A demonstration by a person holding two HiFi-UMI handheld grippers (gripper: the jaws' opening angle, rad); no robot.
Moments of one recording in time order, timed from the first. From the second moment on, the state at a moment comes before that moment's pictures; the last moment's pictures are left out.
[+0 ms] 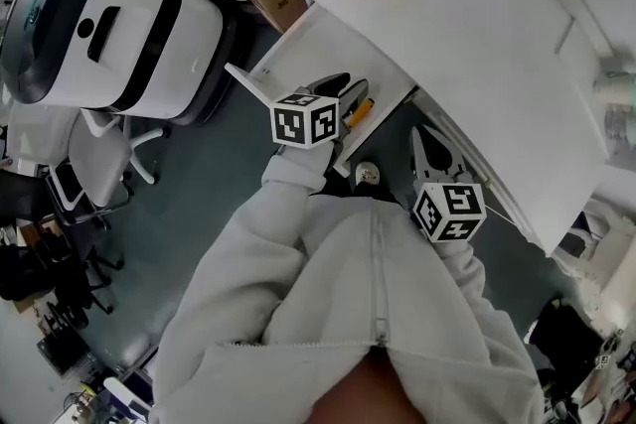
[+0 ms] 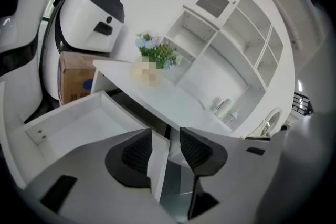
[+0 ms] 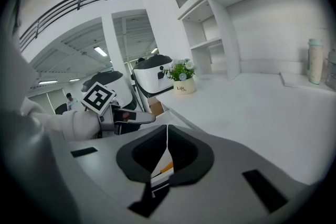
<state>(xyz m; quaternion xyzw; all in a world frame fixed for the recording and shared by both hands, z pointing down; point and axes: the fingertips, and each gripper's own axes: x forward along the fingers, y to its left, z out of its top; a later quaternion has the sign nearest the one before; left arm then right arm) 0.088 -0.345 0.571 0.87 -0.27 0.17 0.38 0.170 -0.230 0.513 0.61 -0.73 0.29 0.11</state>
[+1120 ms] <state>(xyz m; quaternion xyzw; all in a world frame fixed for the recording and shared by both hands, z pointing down) -0.061 -0.251 0.450 0.83 -0.53 0.05 0.17 0.120 -0.249 0.466 0.51 -0.83 0.21 0.09</state>
